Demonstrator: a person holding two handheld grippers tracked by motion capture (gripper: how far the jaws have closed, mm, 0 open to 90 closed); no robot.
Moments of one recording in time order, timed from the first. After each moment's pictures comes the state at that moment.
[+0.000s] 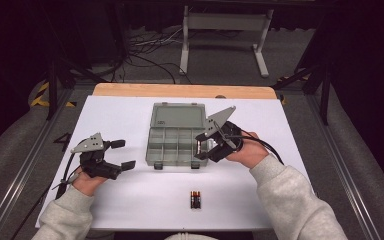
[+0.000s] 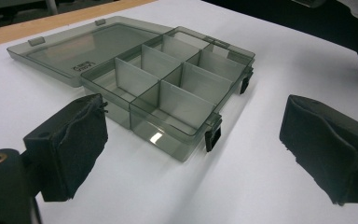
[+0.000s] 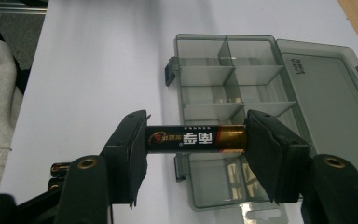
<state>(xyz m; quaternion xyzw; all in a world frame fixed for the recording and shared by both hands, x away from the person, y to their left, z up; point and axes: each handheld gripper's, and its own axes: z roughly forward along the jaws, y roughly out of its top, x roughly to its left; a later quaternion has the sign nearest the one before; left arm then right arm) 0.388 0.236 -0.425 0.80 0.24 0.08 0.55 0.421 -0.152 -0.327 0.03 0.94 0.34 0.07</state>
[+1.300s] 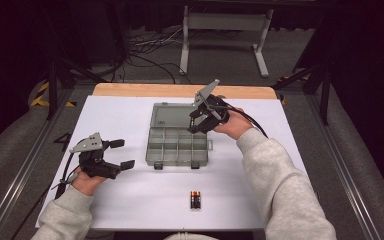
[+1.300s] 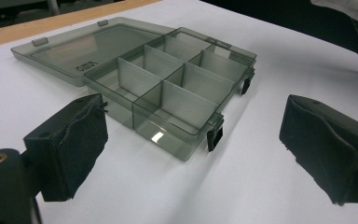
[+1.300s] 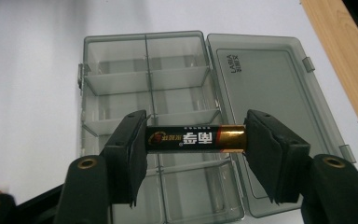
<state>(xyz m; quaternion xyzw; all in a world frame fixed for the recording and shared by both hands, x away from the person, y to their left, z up) 0.389 0.237 -0.426 0.79 0.24 0.08 0.55 0.509 -0.131 -0.336 0.06 0.94 0.32 0.08</state>
